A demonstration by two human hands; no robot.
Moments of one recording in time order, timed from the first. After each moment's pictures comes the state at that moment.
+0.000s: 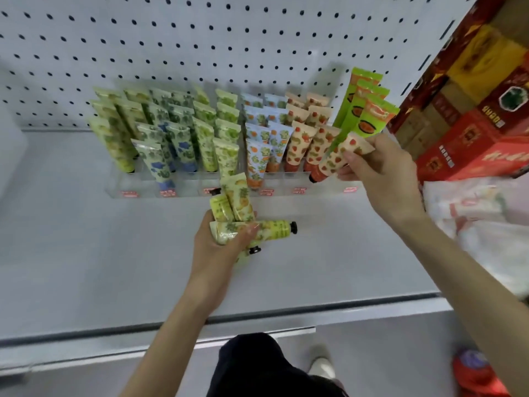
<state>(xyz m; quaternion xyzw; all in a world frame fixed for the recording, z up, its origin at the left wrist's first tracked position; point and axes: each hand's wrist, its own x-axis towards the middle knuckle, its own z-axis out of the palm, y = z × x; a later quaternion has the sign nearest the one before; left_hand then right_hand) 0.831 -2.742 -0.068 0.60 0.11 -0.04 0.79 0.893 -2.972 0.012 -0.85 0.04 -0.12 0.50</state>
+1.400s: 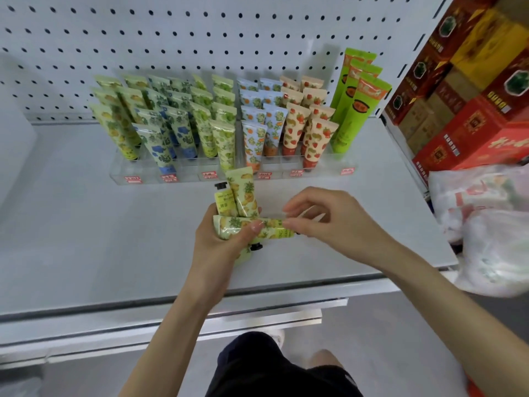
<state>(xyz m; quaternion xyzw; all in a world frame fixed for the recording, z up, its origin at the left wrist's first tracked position) 0.805 -2.741 -0.066 0.63 0.08 -0.05 0.77 0.826 -2.932 -0.003 -0.87 -0.06 0.12 0.47</state>
